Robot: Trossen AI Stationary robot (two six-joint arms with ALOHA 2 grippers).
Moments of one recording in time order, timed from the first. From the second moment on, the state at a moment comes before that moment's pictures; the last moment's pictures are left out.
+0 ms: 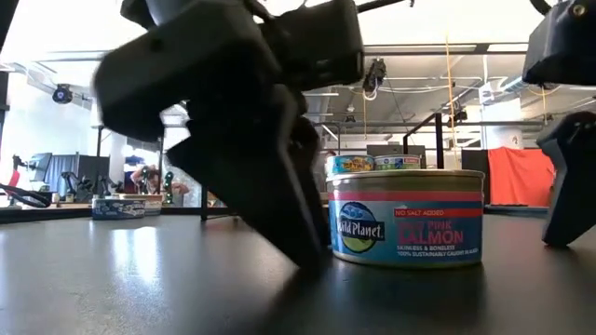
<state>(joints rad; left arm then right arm) -0.43 2.11 1.39 -0.35 -0.09 -0.22 0.77 1.81 0.92 -0.32 0.45 0.98</state>
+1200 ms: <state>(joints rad) -0.47 1.63 0.81 -0.35 -0.09 -0.52 0.51 1.90 1.39 -0.88 0.47 0.62</state>
